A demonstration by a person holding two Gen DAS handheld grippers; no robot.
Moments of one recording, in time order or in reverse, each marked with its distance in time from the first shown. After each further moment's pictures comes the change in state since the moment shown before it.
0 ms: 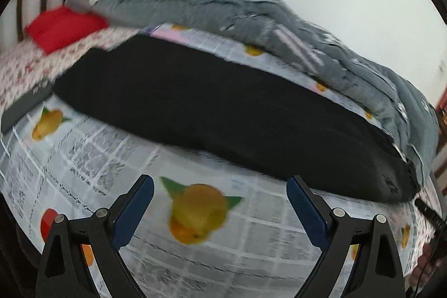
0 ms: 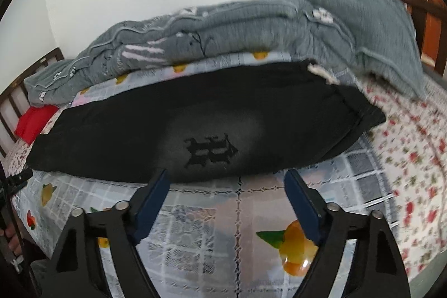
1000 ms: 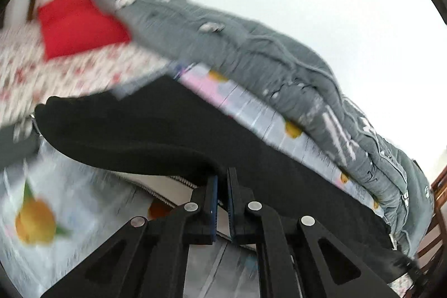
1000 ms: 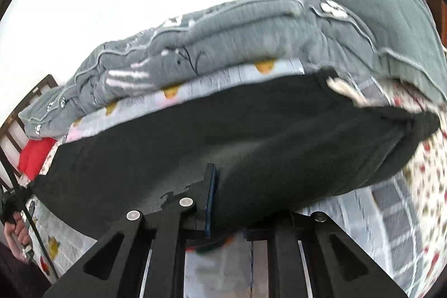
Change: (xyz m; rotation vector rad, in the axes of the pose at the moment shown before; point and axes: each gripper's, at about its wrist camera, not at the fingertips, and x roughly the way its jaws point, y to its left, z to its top) left arm 0.057 0.074 0.138 -0.193 -0.193 -0.058; right arm 0.072 -0.005 0.090 0.086 -0.009 0.047
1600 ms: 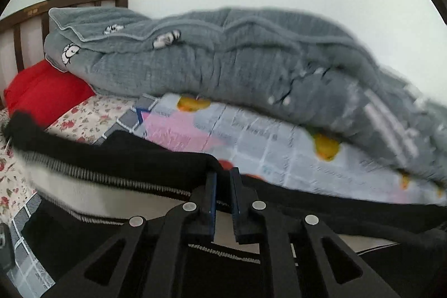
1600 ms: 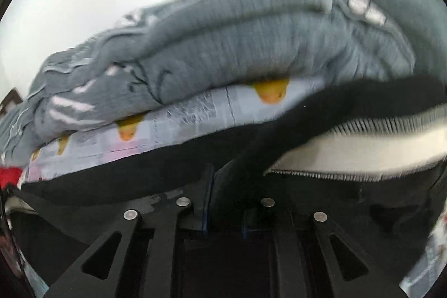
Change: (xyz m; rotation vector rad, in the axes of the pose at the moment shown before) left arm 0.154 -0.084 0.044 0.282 0.008 0.235; right arm 0.152 0.005 0.085 0.080 0.069 -0.119
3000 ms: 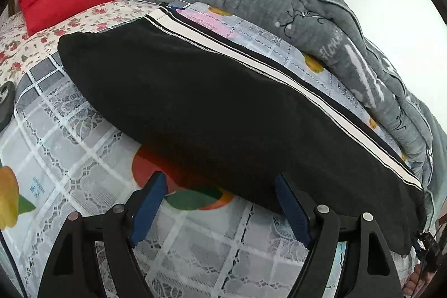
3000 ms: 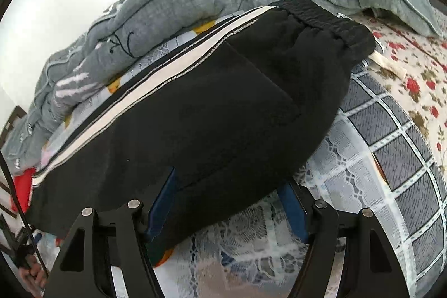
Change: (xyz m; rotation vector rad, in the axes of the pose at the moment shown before) left arm -0.079 0.080 -0.126 -0.174 0.257 -0.174; right arm -0.074 -0.086 -0.113 0.142 0.073 0.020
